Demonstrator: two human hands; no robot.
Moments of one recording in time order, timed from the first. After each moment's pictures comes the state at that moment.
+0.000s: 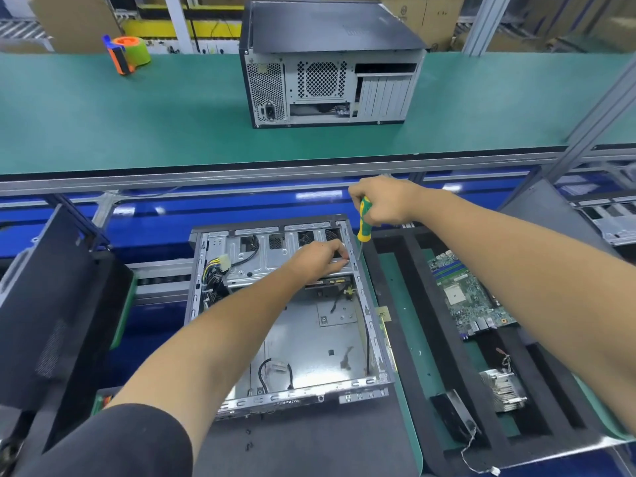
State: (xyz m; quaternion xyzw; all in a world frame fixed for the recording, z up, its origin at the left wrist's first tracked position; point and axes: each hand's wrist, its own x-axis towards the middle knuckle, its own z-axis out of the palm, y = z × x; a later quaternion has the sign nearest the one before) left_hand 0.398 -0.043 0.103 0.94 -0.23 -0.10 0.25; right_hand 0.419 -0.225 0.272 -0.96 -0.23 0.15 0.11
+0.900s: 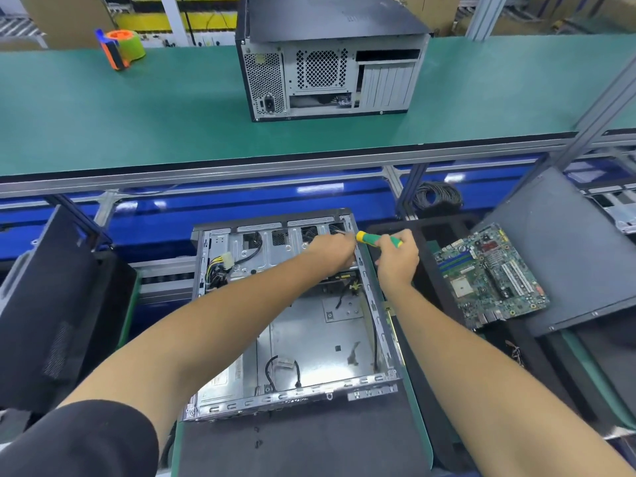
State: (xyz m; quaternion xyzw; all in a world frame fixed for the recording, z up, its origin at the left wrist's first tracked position) left_hand 0.404 -0.072 0.118 0.96 -0.26 -0.09 0.00; right_hand 0.353 -0.205 0.113 -0.76 0.28 -0.15 0.57
